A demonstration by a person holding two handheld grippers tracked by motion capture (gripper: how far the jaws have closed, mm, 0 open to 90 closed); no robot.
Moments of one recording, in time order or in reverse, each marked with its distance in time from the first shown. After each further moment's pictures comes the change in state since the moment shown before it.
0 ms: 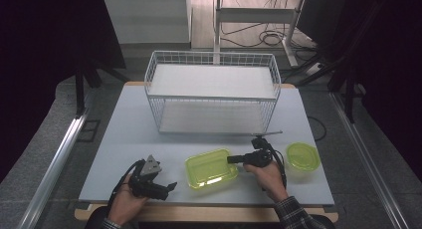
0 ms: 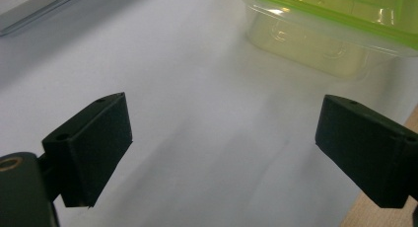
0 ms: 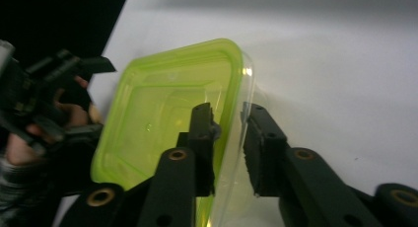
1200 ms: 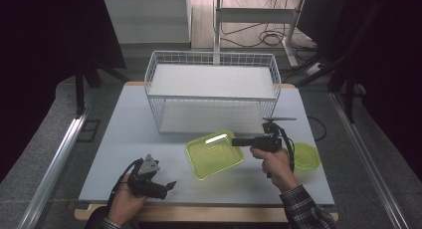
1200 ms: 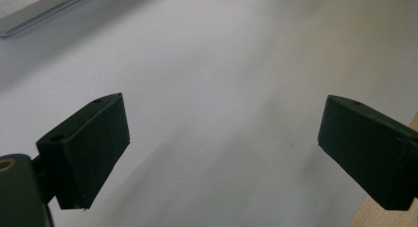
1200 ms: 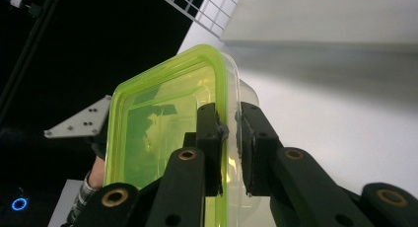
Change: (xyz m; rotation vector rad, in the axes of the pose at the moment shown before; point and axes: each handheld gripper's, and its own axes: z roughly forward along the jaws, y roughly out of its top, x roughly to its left) left arm 0.005 -0.002 -0.001 -0.023 -0.012 -0.012; right arm 0.028 0.034 -0.043 -0.129 0.124 0.014
